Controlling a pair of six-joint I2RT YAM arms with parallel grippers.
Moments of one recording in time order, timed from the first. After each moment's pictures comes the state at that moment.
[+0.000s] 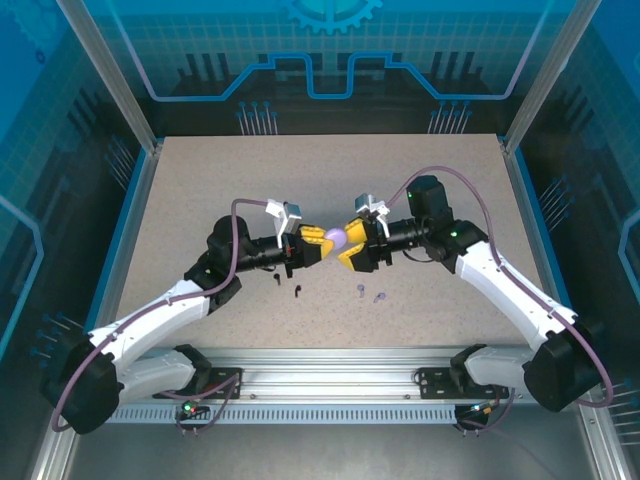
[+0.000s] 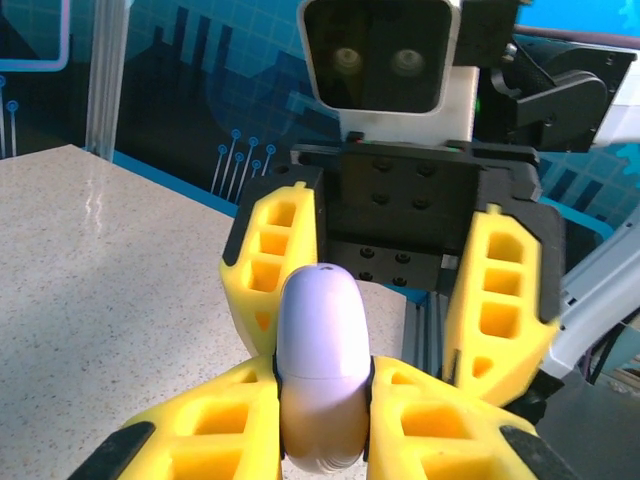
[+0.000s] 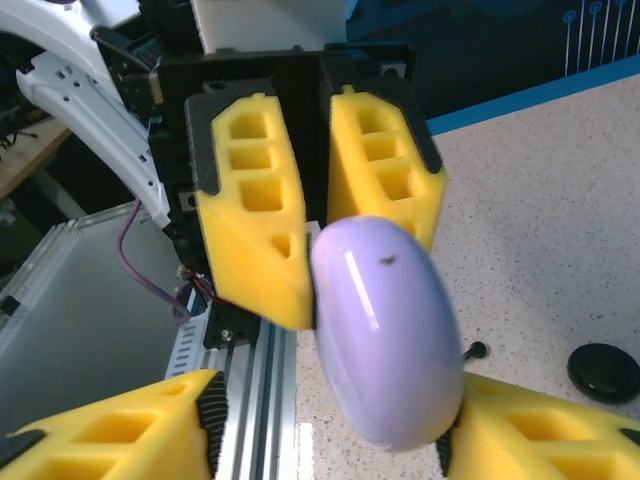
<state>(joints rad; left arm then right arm) -0.58 1.10 0.65 0.43 0.68 -0.32 0.46 1.24 1.02 -0.38 -1.06 -0.22</state>
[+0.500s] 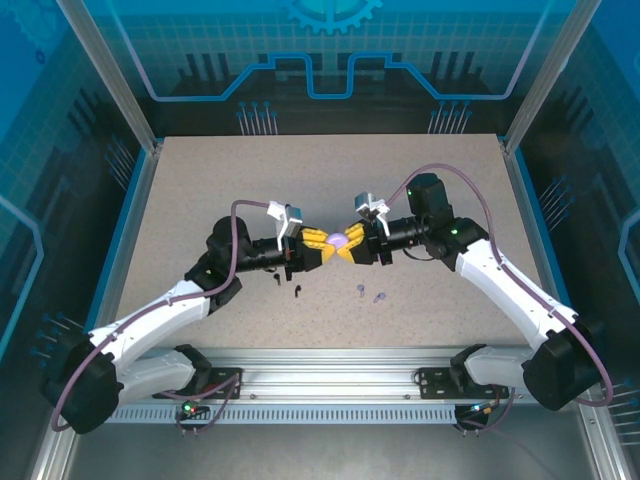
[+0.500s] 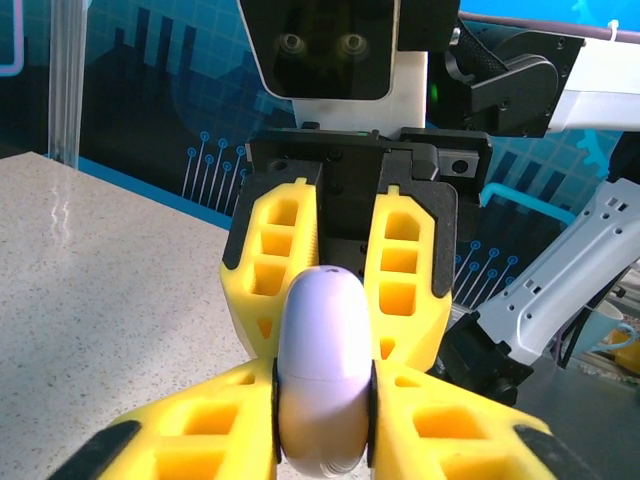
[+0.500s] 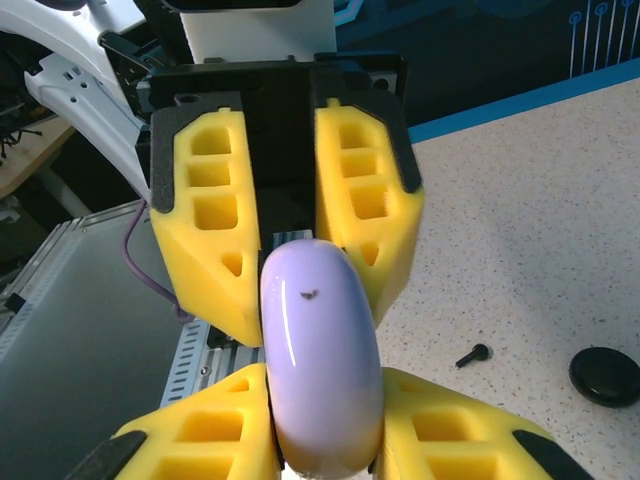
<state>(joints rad) -0.59 1.10 0.65 0.45 0.74 -0.32 0.46 1.24 1.04 -0.41 -1.07 -0.24</state>
